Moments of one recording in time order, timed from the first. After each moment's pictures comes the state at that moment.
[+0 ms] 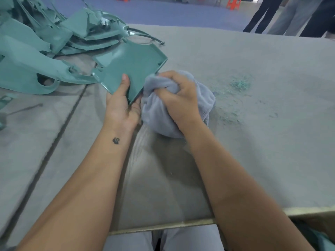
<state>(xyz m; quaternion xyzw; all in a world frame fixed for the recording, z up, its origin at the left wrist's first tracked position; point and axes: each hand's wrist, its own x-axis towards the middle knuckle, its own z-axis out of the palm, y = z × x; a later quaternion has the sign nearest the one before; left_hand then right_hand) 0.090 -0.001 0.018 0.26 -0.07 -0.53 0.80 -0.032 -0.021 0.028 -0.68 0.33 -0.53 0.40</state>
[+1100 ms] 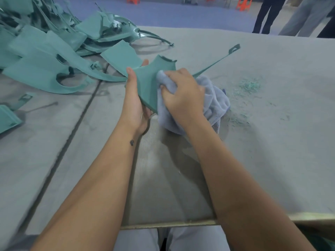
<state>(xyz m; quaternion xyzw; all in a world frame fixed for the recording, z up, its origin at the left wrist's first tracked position) 0.086 0.009 0.015 0.33 -0.31 -0.51 0.74 -0.018 -0.026 0.030 -0.78 0.45 -0.41 0.14</state>
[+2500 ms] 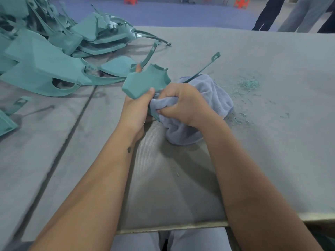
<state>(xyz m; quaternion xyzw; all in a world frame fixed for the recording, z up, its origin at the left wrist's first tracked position) 0.083 0.009 0.005 0.49 -0.35 -0.42 0.68 -0.044 -0.034 0.027 -0.84 0.37 -0.30 0.27</state>
